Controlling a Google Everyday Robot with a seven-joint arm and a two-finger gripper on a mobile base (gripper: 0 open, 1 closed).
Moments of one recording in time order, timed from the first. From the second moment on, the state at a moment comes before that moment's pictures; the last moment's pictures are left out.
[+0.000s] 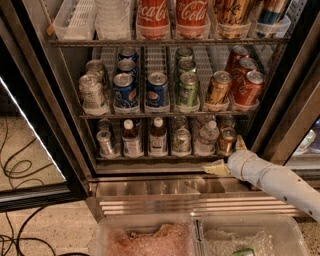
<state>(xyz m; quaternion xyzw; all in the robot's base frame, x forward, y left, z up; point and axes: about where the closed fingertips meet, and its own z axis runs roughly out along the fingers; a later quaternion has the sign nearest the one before) 0.630 -0.232 0.608 -0.33 0.79 0.02 0.52</state>
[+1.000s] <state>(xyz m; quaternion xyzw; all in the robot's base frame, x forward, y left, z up) 0.649 -0.246 0.604 -0.31 0.79 -0.01 0.53</state>
